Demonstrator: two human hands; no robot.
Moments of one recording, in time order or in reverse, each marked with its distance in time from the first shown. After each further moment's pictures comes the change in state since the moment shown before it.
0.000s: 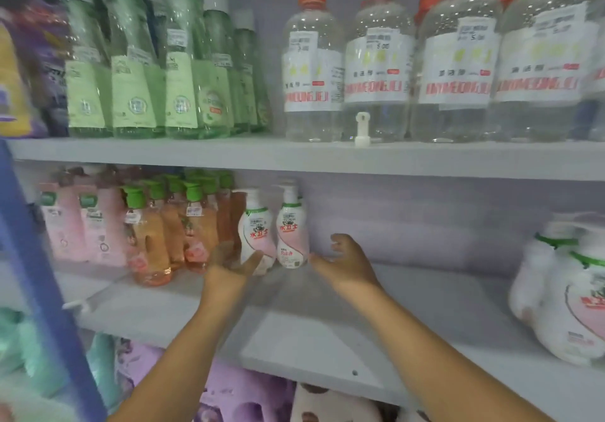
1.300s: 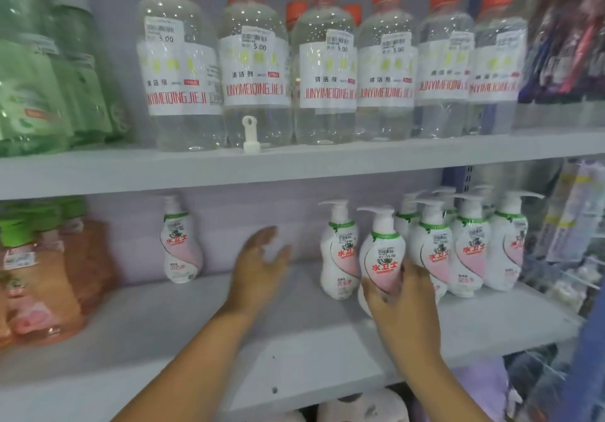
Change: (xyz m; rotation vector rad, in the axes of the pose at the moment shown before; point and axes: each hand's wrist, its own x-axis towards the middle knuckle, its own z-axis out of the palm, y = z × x) left_hand -0.036 0.021 0.180 0.064 -0.526 0.341; right_hand -0.129 0.066 -0.151 -0.367 0.839 0.009
